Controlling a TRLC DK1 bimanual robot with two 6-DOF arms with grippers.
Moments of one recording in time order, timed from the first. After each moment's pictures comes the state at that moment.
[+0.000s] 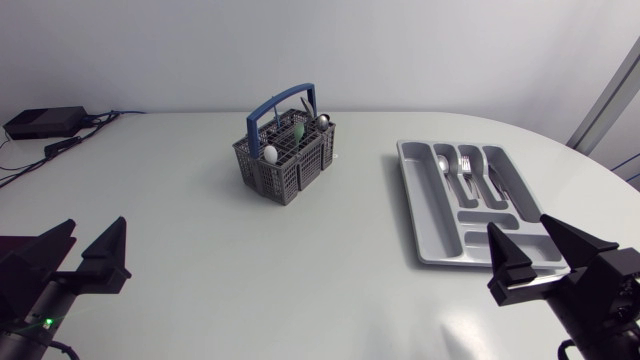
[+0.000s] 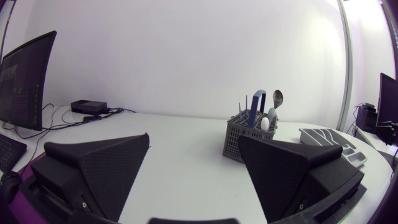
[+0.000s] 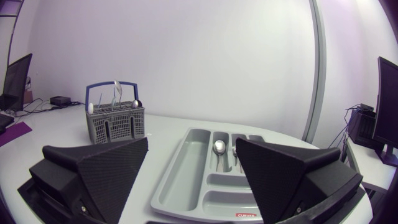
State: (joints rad) left arm 0.03 0.06 0.04 -0.03 0.03 -0.06; right arm 0.12 0.06 0.03 -0.01 0.01 -0.05
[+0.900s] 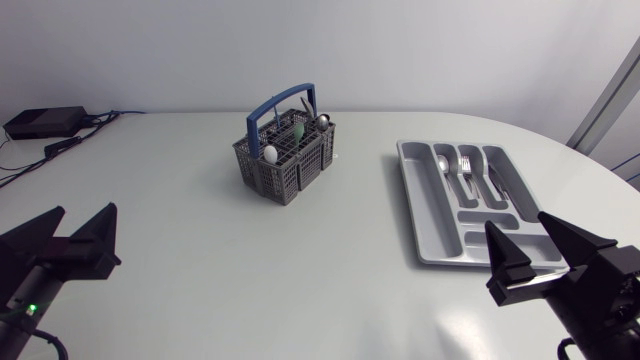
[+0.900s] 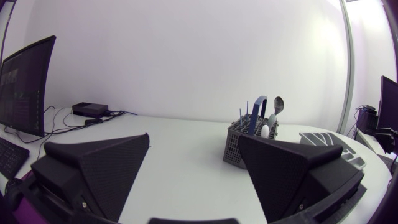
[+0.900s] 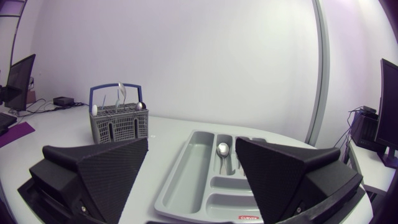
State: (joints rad) left arm 0.04 0.20 0.15 -0.01 0.03 -0.06; right arm 0.14 0.08 0.04 0.01 0.01 -0.05
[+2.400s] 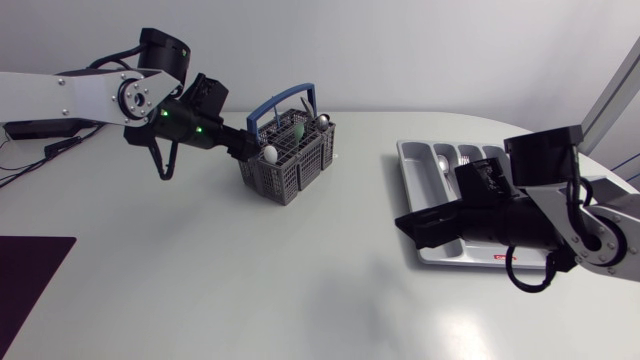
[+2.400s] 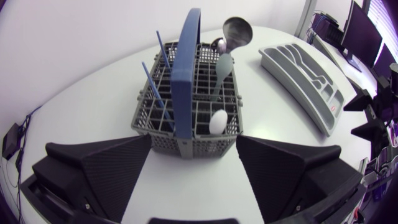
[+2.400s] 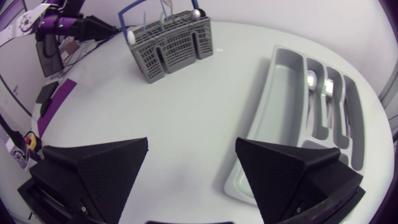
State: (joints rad) left arm -0.23 1.78 1.31 -0.30 0.23 0.23; right arm 0.26 1.22 0.61 -0.14 -0.29 0.01
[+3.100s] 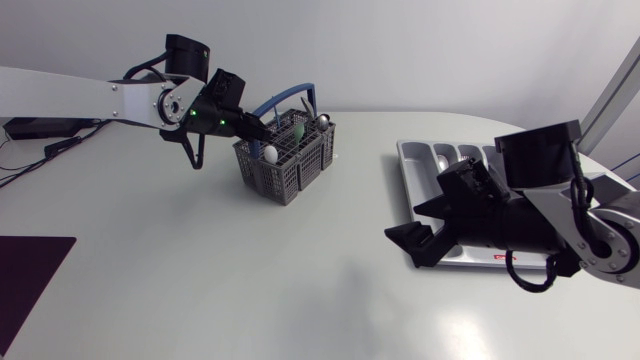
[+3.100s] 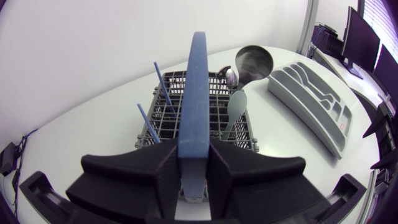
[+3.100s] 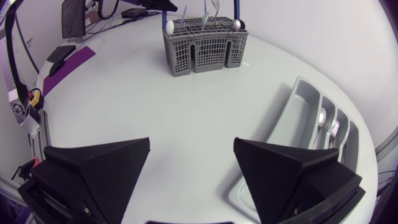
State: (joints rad) left arm -0.24 1.94 1.41 -0.09 0.25 0.21; right arm 0.35 1.17 0.62 -0.20 -0.27 -0.20
